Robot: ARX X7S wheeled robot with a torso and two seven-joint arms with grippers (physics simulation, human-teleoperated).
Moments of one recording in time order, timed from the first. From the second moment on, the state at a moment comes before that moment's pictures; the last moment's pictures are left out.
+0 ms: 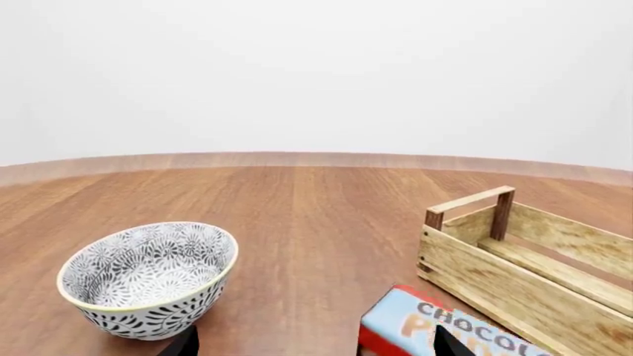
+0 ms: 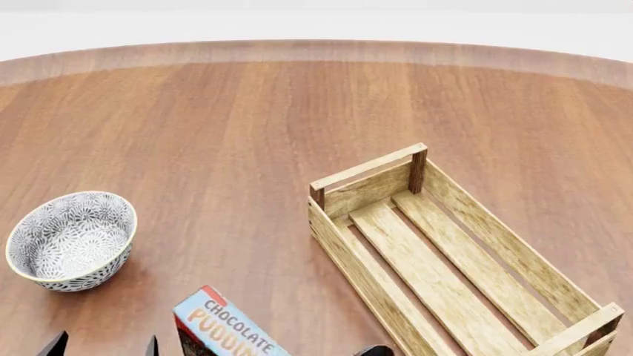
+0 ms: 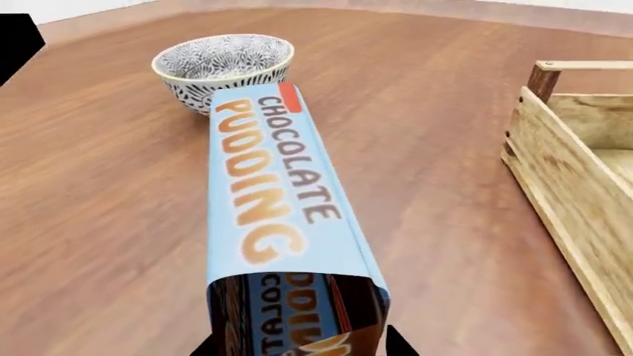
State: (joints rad) left arm 0.02 -0.25 0.27 0.09 -0.26 0.04 -0.24; right arm 0.28 0.25 -0.52 0.20 0.32 0.25 -0.21
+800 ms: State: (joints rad) left arm 0.01 -0.26 0.28 0.08 -0.27 0.05 -0.25; right arm 0.42 0.28 -0.31 0.23 0.42 0.27 -0.07
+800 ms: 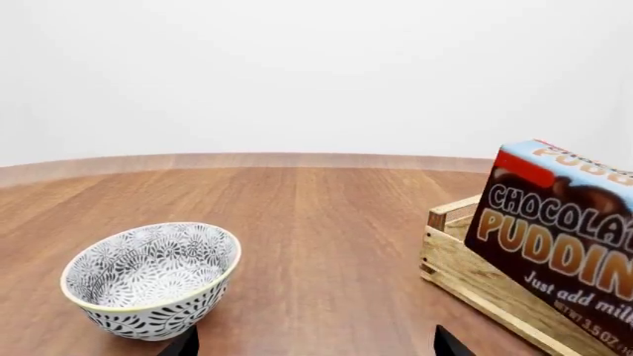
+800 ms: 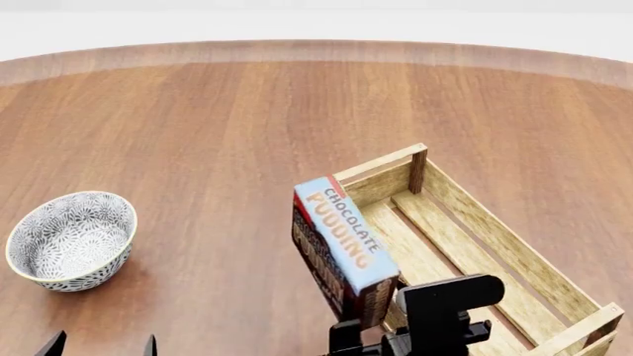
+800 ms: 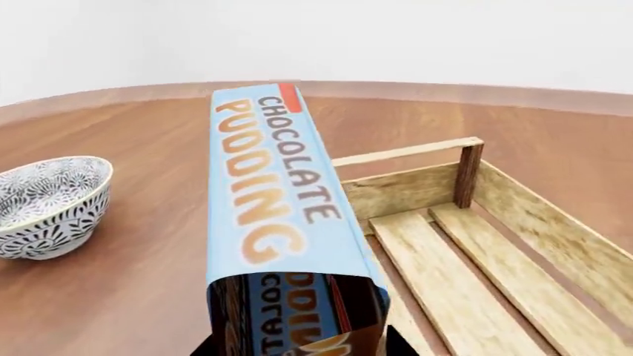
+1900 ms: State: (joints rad) left arm 0.00 -0.27 0.30 0.07 -0.28 0.06 -0.27; right arm 0.54 0.30 -0.18 0.53 0.40 0.15 0.05
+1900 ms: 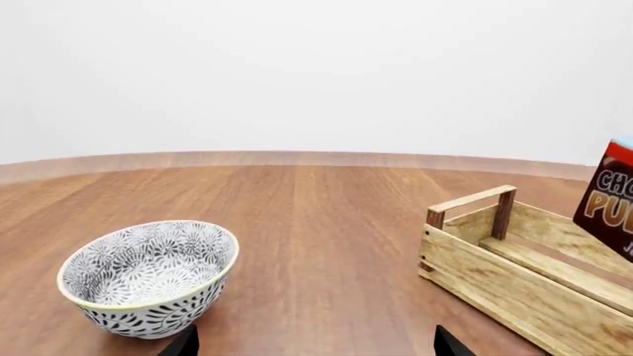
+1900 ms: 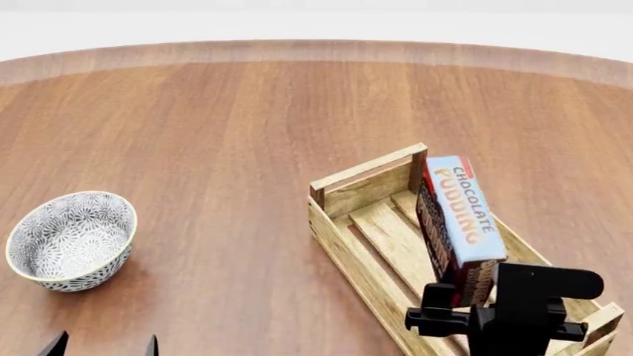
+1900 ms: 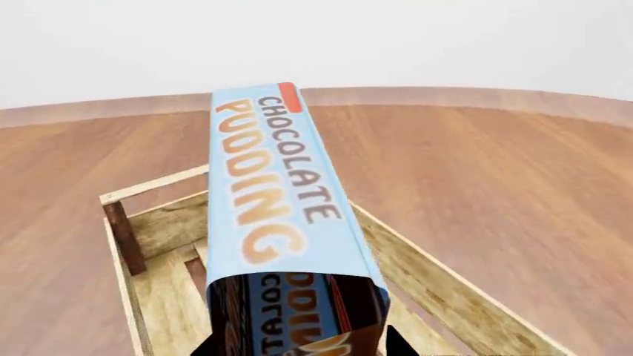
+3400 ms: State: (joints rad) left arm 0.00 -0.29 0.33 0.07 -0.29 0.07 -0.29; right arm 0.62 0.25 -0.18 0.91 0.32 -0.11 0.04
